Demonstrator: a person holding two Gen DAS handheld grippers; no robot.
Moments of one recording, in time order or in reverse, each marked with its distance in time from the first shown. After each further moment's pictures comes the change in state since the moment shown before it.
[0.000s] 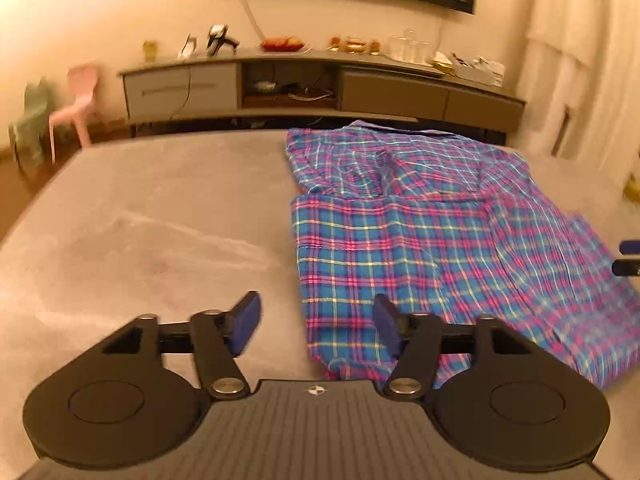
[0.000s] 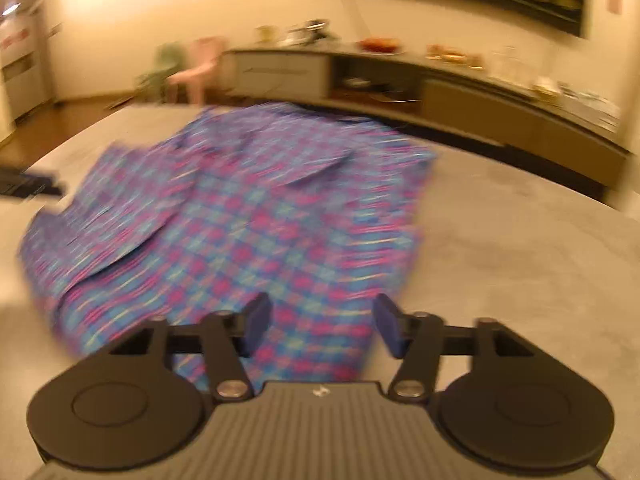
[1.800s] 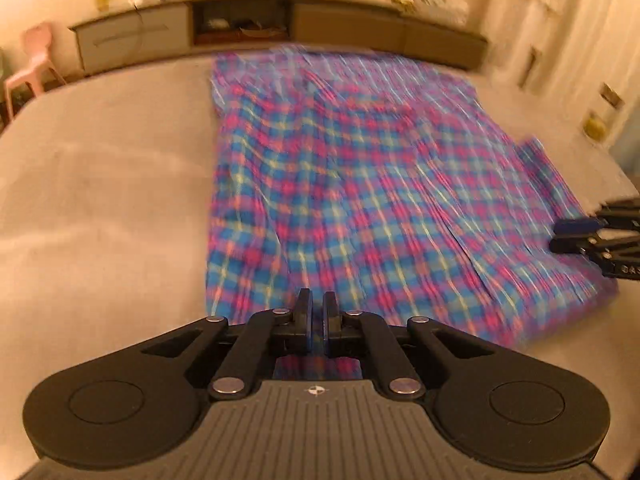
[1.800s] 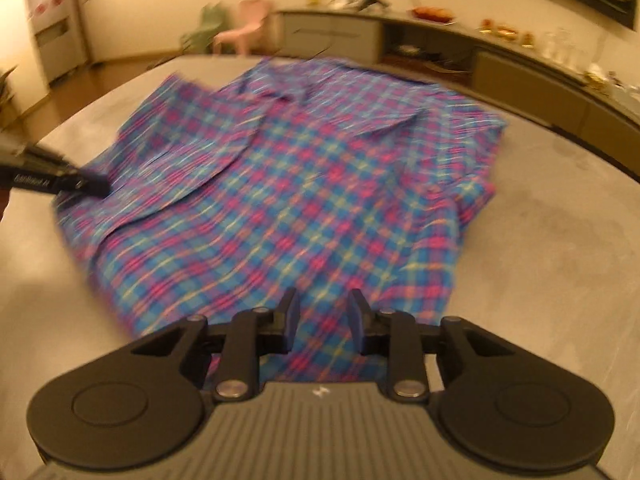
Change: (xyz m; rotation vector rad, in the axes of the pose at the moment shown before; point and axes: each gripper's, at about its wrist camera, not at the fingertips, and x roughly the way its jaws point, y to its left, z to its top) left arm -0.044 -0.059 -0.039 0.085 0.237 -0.124; right arm -0.030 0.045 -0.022 -0.136 0.159 0.178
